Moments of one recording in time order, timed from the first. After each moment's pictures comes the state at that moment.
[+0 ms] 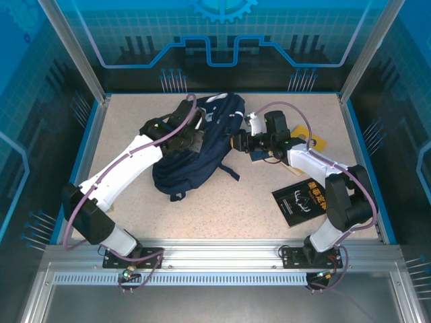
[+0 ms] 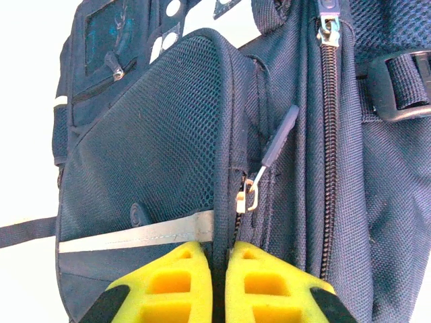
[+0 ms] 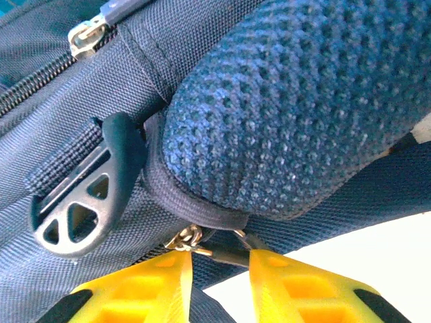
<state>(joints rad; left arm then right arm) -0.58 1.54 1.54 -0.94 -0.22 -0.25 0.36 1.62 1.06 -0.06 -0.59 0.25</state>
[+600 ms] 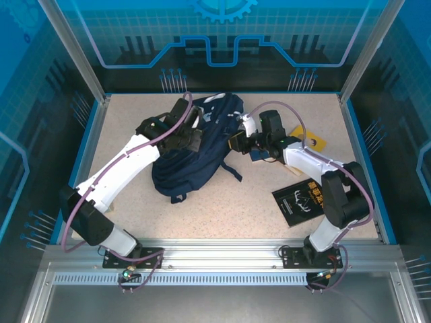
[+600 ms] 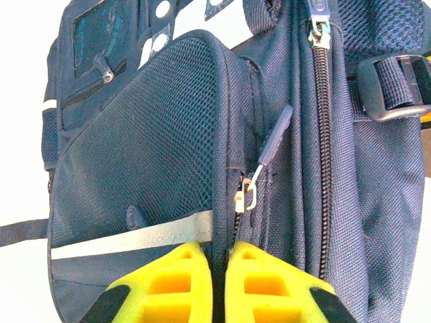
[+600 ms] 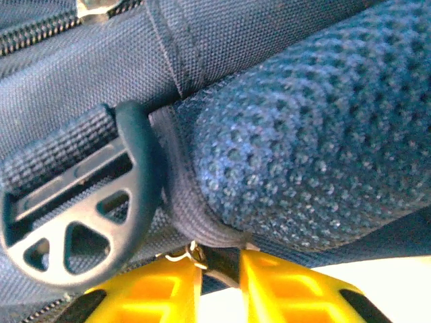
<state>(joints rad) -0.57 1.52 1.55 -0.95 -0.18 -0.26 0.39 1.67 1.10 -0.05 -0.55 0.06</state>
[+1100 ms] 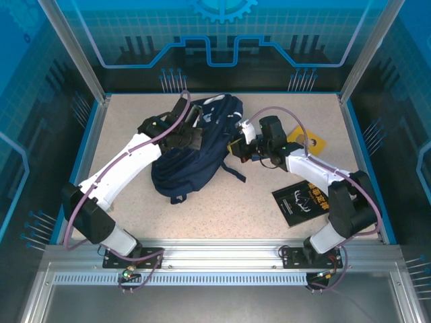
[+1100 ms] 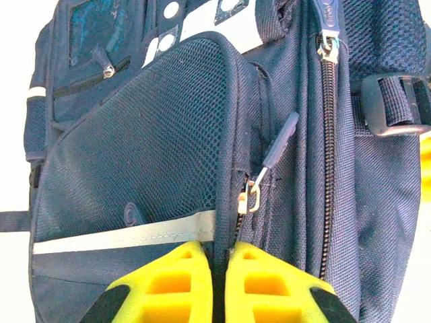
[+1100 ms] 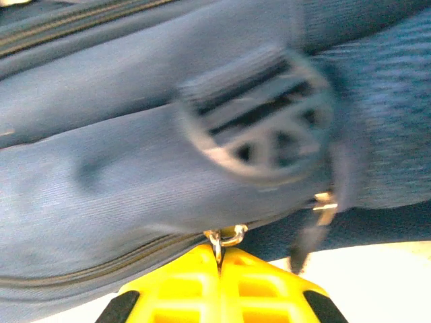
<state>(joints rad) -0.56 1.55 1.55 -0.93 -0.17 -0.36 0.44 1.55 1.01 -0.08 -0.55 0.03</state>
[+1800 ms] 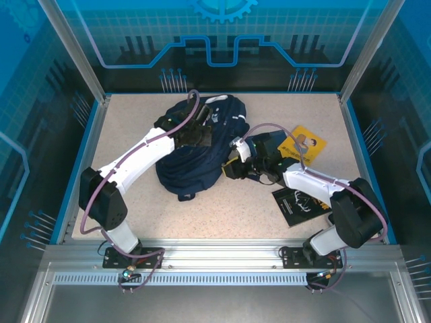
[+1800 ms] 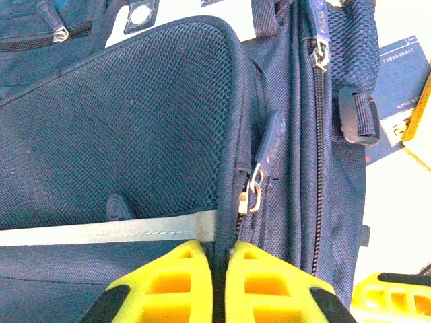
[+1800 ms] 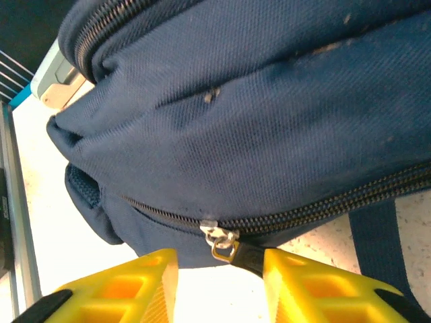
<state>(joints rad) -0.55 1.69 1.57 -0.84 -0.10 -0.49 0.54 1.49 0.84 -0.03 -0.52 0.10</state>
